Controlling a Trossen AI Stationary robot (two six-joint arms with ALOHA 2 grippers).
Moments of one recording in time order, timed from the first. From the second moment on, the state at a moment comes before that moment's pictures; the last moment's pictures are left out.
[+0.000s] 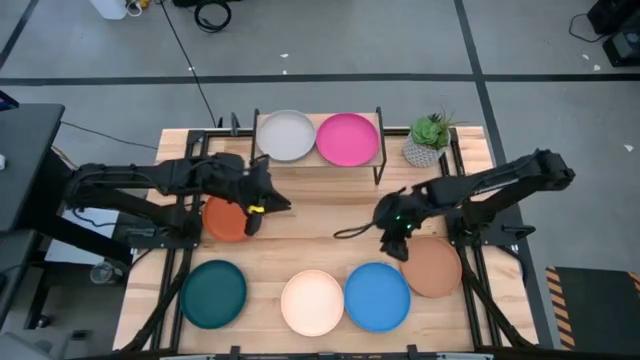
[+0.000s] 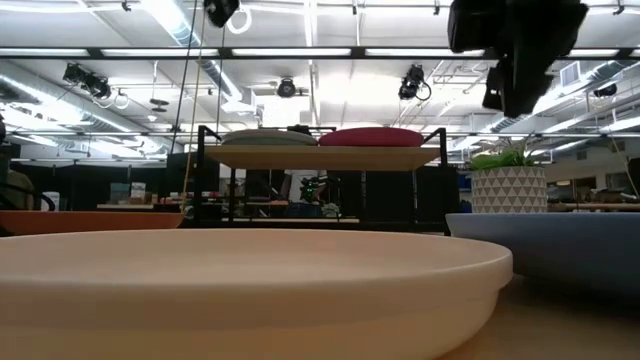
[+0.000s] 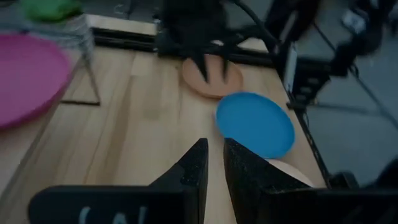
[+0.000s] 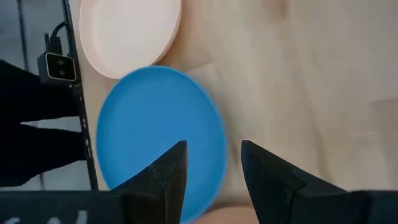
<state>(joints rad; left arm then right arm) 0.01 1.10 1.08 -0.40 0.10 -0.14 0.17 1.26 0.92 -0.70 -0.27 0.54</state>
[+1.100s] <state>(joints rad) 0.02 0.86 0.86 -0.34 -0.05 -0.33 0.27 1.68 0.91 -0.56 -0.27 0.43</state>
